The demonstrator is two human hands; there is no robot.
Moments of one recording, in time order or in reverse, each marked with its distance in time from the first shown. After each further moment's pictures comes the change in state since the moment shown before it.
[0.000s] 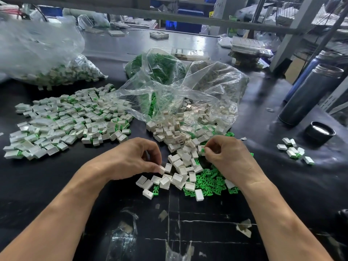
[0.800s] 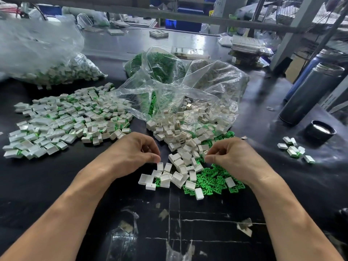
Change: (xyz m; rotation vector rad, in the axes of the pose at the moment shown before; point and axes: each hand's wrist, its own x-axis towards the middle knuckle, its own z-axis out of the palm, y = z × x) left_hand 0.001 0.005 0.005 0.010 0.212 -0.086; right_hand 0.003 0.008 -0.013 0.105 -0.218 0.096
